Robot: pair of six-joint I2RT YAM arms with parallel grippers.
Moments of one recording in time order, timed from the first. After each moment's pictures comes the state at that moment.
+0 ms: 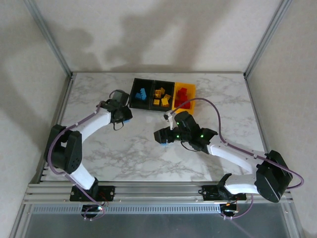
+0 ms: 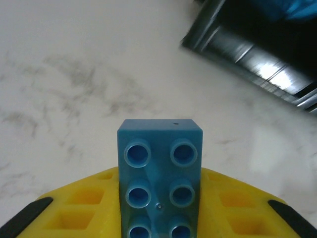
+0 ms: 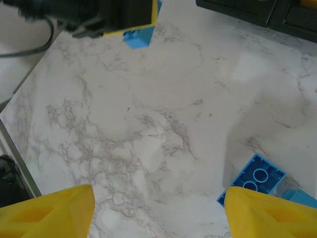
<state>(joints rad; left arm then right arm) -0.35 1.66 1.15 -0.52 -0.12 -0.67 0.84 1.27 0.81 -0.17 -0.19 0.40</state>
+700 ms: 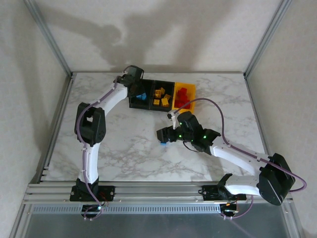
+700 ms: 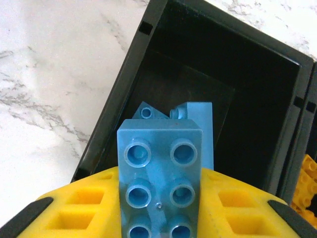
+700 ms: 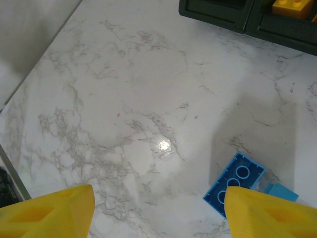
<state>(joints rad) -0.35 2.17 1.85 -0.64 -0.17 -0.63 0.82 1.23 0.79 -0.18 -0.16 0.42</state>
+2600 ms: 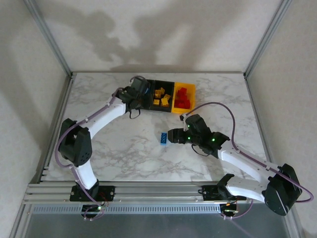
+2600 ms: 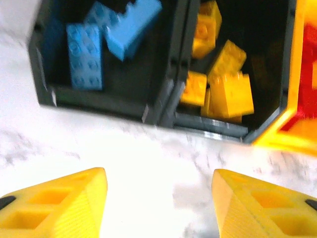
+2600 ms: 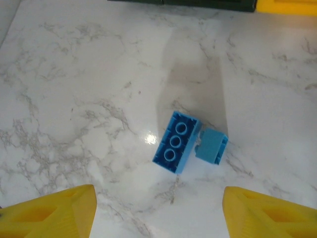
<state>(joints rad) -0.55 1.76 1.44 -0.61 -0.14 -0.64 0.76 1.10 0.73 -0.36 -0.07 0.55</state>
